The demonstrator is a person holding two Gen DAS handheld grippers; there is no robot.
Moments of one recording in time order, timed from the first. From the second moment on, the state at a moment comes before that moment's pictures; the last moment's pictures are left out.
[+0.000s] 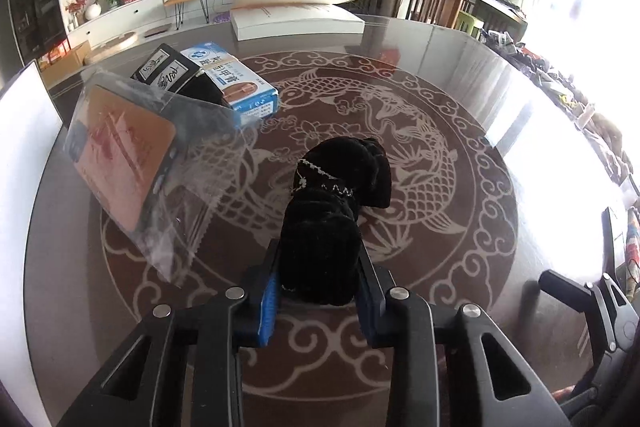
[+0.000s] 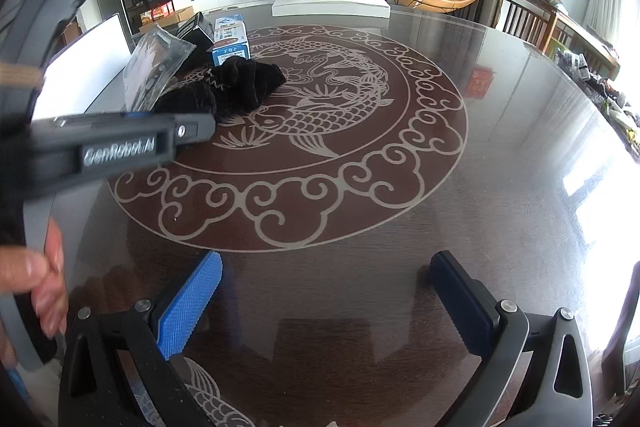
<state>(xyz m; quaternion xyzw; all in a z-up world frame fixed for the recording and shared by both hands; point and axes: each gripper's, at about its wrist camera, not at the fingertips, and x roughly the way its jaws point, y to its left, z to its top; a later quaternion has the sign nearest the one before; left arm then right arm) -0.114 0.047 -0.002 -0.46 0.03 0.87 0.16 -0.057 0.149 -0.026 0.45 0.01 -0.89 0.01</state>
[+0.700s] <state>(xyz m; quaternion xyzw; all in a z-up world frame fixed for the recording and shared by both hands) -0.022 -0.034 0.011 -0.47 -0.08 0.87 0.10 -0.058 0.147 -0.026 0.45 0.01 -0.89 0.01</state>
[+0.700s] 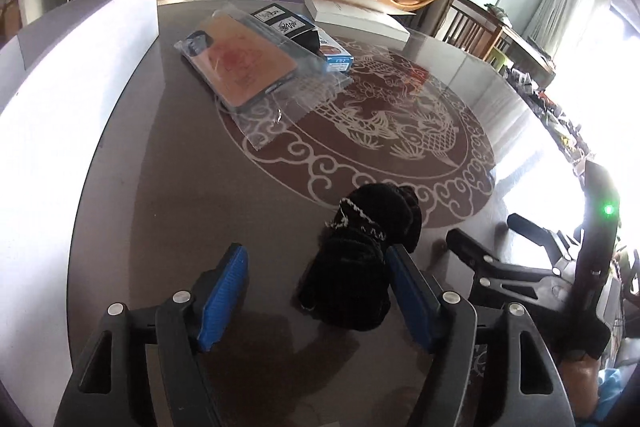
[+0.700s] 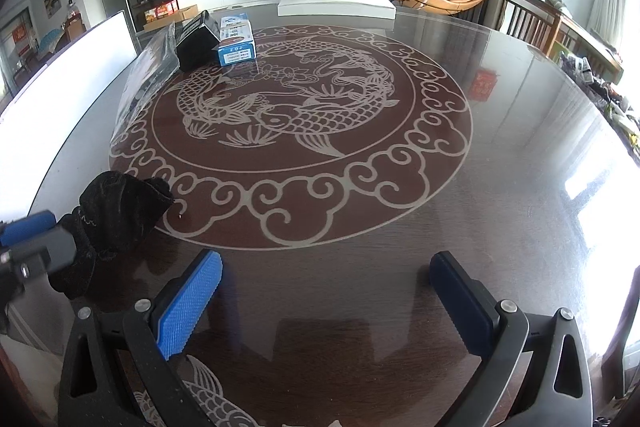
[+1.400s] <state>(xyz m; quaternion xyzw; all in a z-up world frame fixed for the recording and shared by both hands) -0.040 -0.043 -0.004 -0.46 -0.08 0.88 -0.01 -0.060 0.147 -0.026 0.45 0.01 -0.89 0.01</state>
